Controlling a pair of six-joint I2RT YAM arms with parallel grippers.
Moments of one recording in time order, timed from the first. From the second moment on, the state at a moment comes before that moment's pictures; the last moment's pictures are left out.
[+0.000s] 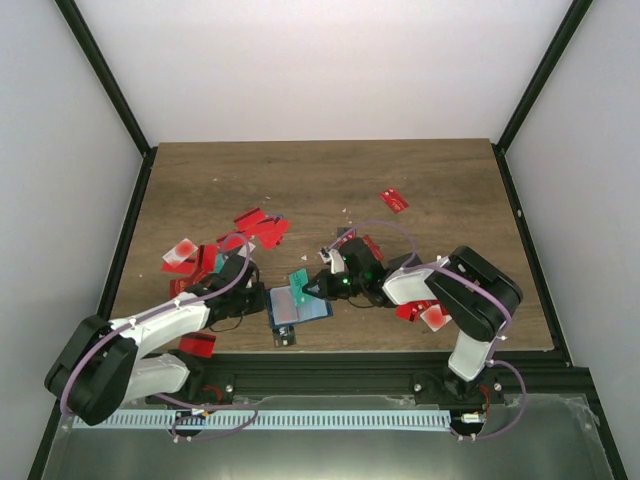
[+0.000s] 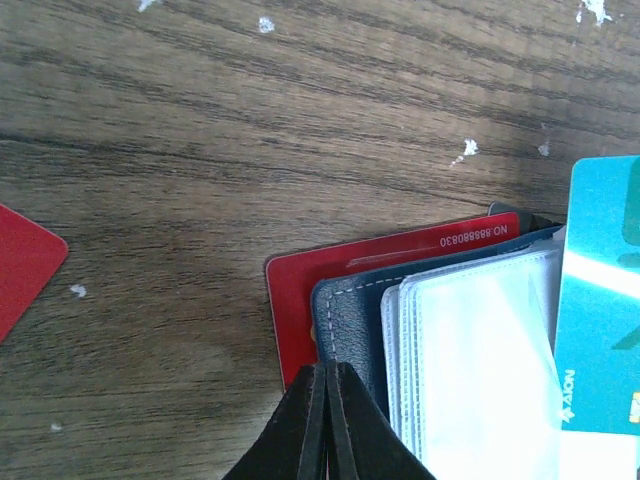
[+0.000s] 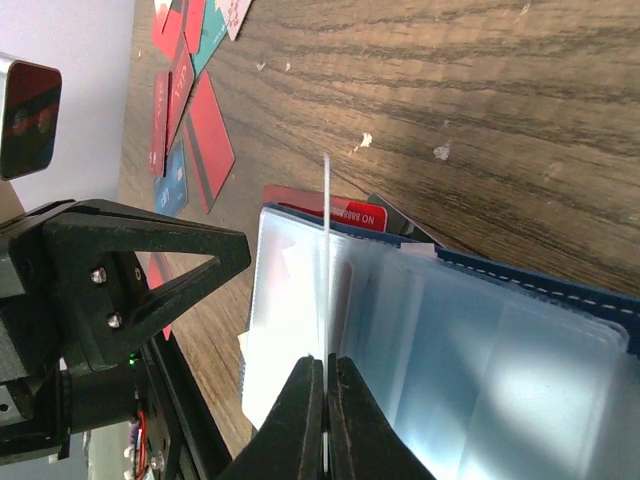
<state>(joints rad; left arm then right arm) -0.57 1.20 0.43 -0.26 0.09 -0.75 0.77 1.75 0.68 0.42 -0.57 0.82</state>
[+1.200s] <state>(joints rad) -0.57 1.25 0.41 -0.16 0.17 -0.76 0.77 1.79 0.66 0.50 -0.62 0.86</state>
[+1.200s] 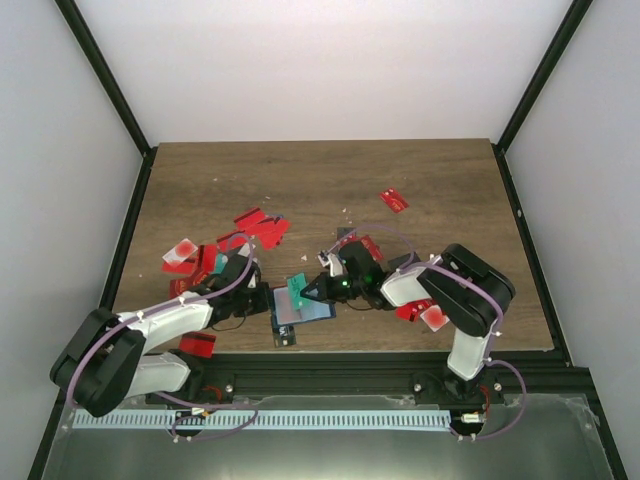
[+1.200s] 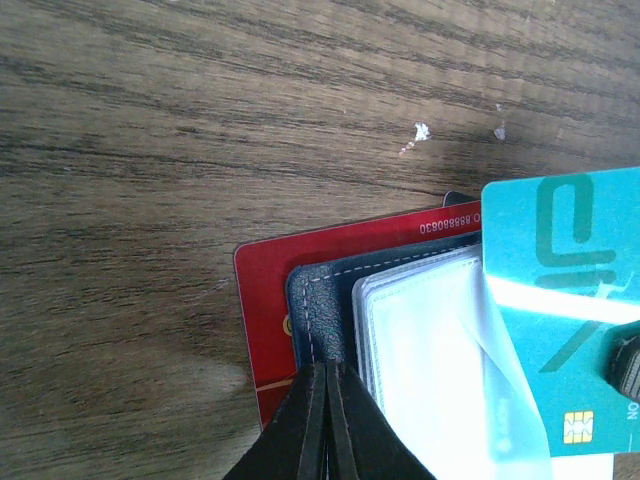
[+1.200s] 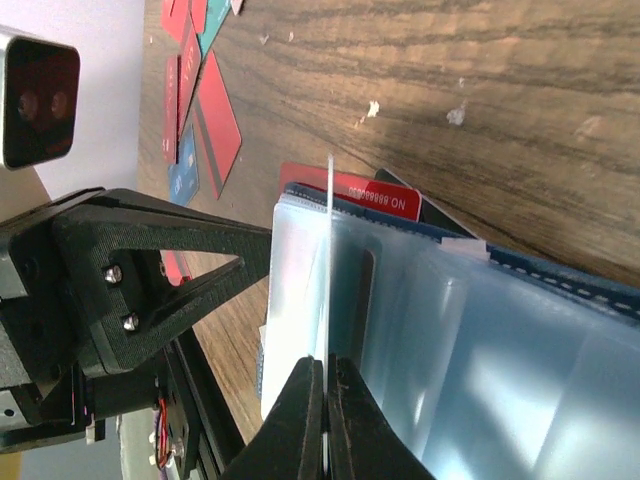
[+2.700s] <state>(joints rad) -0.57 1.22 0.40 -0.15 0.17 -0.76 0.89 1.76 0.76 0.18 -0.55 0.86</state>
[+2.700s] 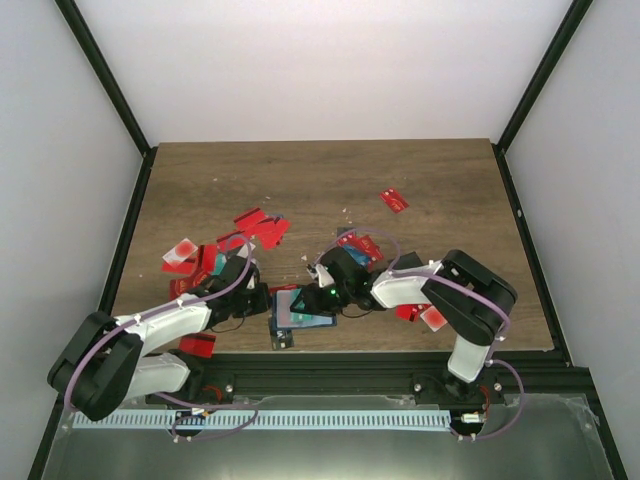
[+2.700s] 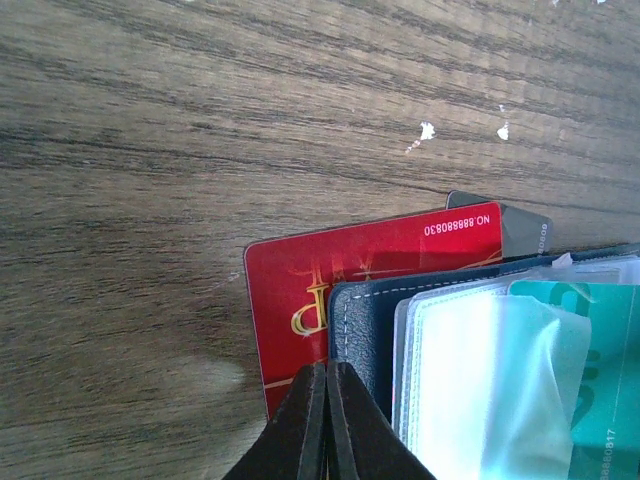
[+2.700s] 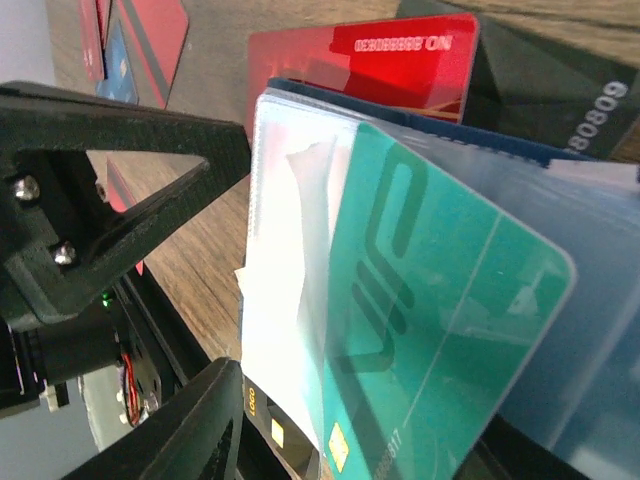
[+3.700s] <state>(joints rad) -0.56 1.23 0.39 -0.15 0.14 -0.75 1.00 1.87 1.11 -0.28 -0.40 0.71</state>
